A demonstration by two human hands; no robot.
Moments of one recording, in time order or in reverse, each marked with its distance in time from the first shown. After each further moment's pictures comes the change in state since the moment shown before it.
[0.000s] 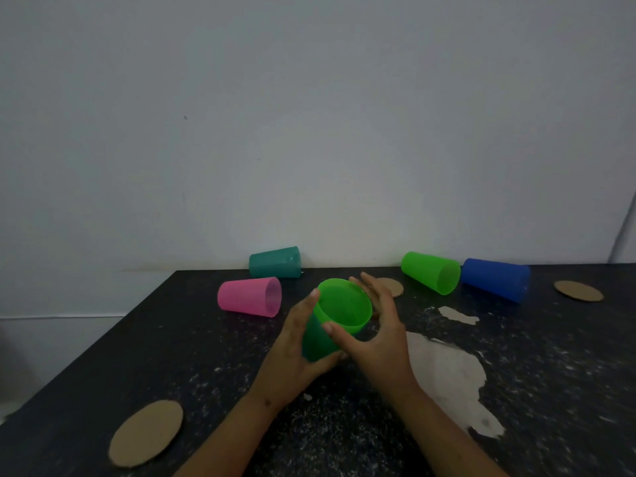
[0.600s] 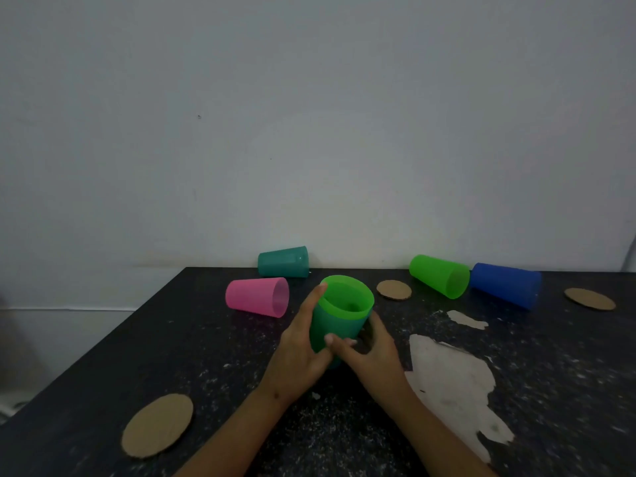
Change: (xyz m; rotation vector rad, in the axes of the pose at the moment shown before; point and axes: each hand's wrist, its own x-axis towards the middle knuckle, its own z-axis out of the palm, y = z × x) left_hand 0.005 -0.004 0.001 0.006 0.049 -0.031; right_hand -0.011 0.028 0.015 0.187 -0.147 0.216
